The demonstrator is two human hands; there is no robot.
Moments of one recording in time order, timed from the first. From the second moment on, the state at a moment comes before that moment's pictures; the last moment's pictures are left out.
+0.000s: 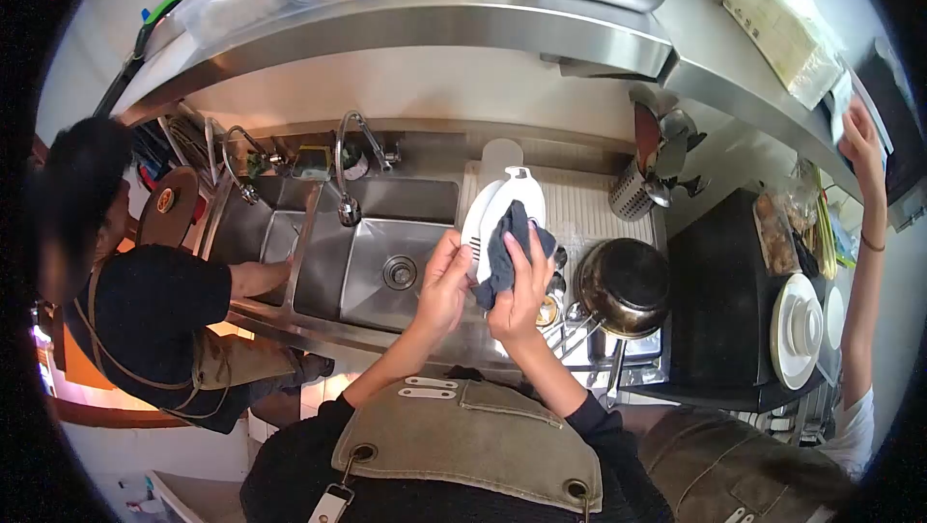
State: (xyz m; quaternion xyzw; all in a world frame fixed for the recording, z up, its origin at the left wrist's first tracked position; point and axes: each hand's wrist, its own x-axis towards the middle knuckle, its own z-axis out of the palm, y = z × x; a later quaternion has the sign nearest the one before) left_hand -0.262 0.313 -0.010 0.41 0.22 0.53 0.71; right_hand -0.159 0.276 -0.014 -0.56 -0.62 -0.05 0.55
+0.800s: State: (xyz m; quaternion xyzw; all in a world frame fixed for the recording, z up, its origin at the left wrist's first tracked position) left_hand -0.338 0.349 -0.035 0.29 0.26 0.63 0.67; right_hand -0.156 0.305 -0.042 -0.58 -0.55 0.09 0.59
